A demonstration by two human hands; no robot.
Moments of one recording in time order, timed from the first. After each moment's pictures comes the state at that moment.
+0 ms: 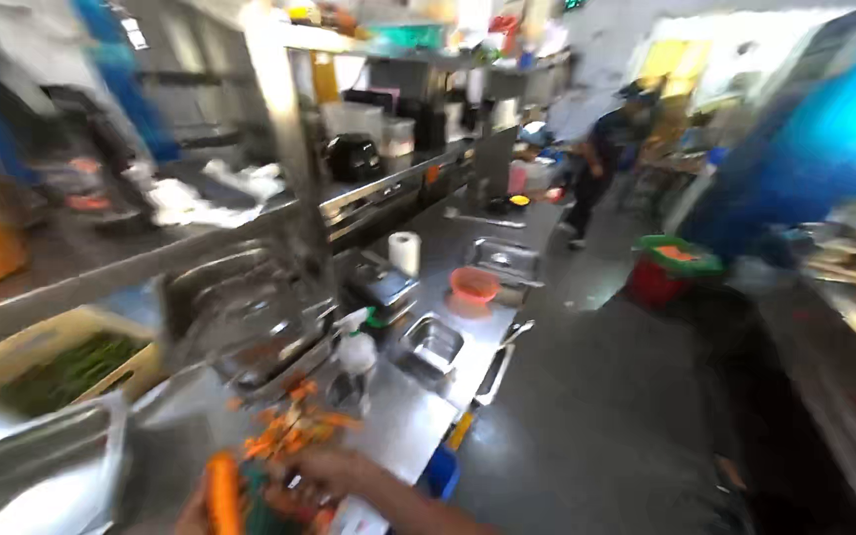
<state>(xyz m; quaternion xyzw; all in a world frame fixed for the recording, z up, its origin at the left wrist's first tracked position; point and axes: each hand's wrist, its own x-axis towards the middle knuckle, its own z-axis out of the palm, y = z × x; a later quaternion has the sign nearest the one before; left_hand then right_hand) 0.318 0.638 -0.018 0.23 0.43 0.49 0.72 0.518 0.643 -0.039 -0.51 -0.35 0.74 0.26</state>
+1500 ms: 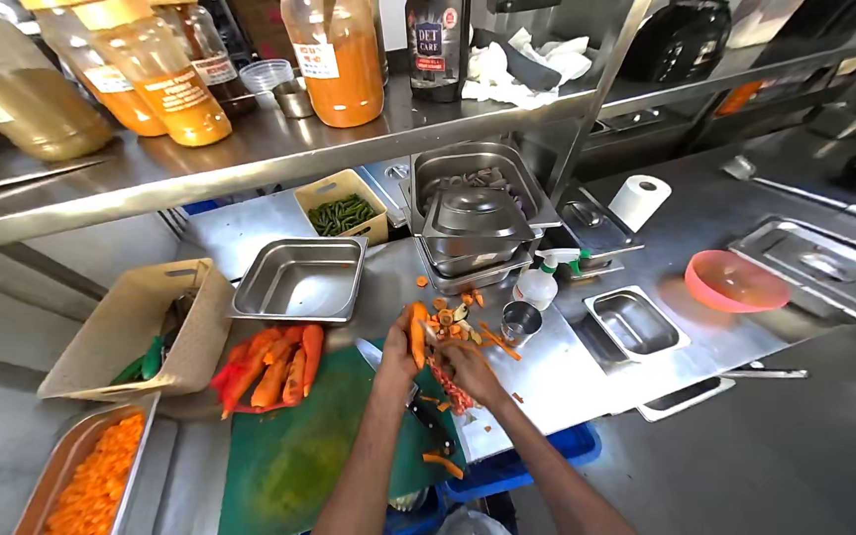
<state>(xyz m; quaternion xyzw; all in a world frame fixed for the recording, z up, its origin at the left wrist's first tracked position) 0.327 0.666 -0.014 0.07 0.48 0.53 0.69 0.479 0.628 -0.020 -0.48 -0.60 0.56 0.32</state>
